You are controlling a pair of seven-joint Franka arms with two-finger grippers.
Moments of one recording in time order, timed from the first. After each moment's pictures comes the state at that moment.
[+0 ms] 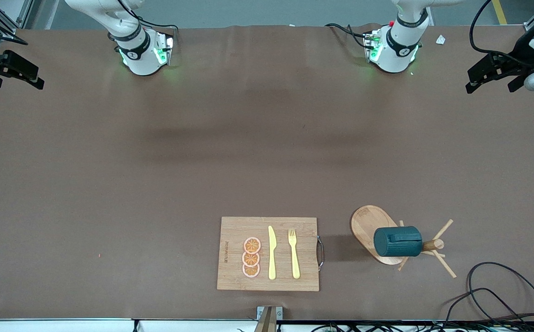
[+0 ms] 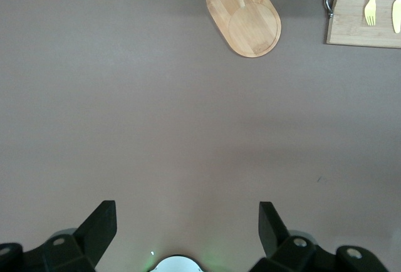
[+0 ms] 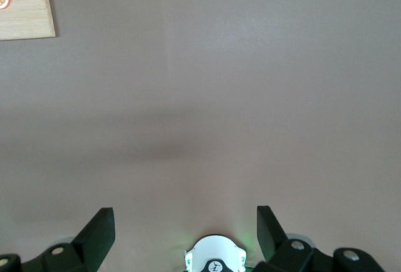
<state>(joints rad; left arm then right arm) 0.02 -0.16 -0.09 -1.66 -0.04 1.49 -0.11 0.02 -0.10 -0.02 -1.51 0.02 1.32 0.07</state>
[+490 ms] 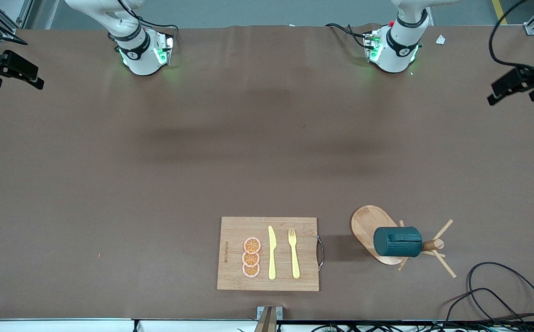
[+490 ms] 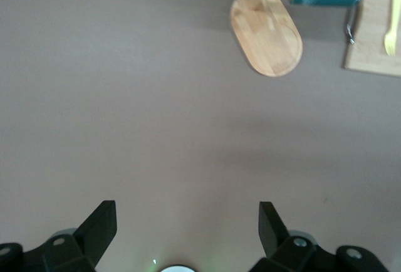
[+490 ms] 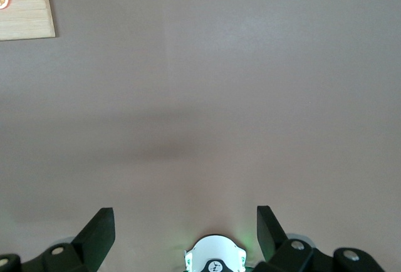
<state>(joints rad) 0.12 -0.05 -0.09 -1.56 -0.03 1.51 -0.10 0.02 -0.10 -0.02 -1.51 0.02 1.32 0.07</state>
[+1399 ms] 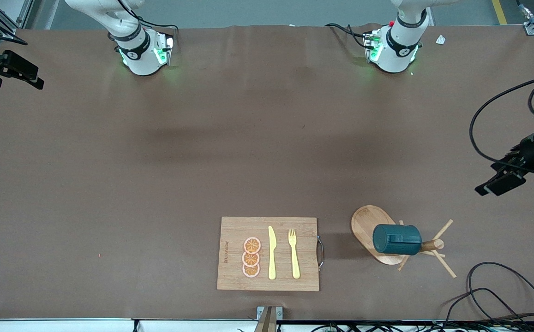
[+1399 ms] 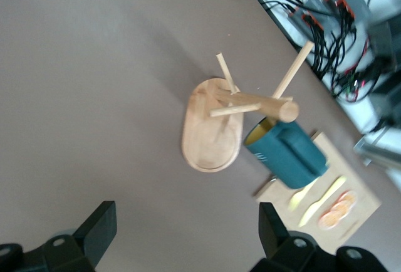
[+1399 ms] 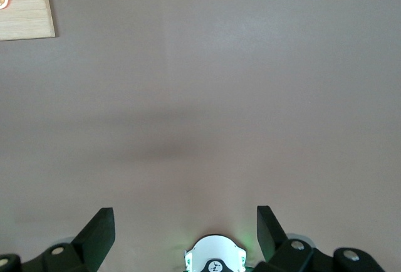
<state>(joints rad) 0.09 0.24 -0.11 -1.46 -0.19 1.85 -0.83 0.02 -0.10 -0.02 -1.51 0.02 1.32 0.07</state>
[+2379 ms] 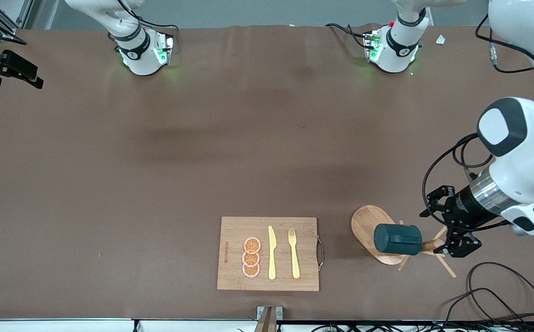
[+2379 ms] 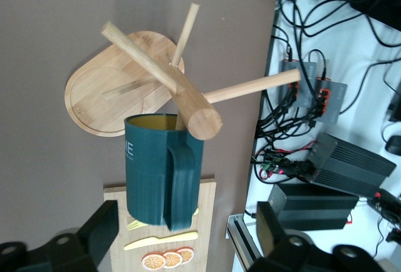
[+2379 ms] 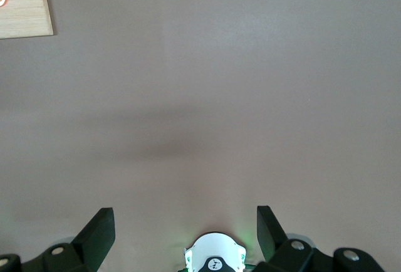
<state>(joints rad) -0.04 0.50 -0.12 -1.33 -0.19 2.16 -1.67 0.02 -0.10 -0.03 -1.51 0.02 1.31 0.07</state>
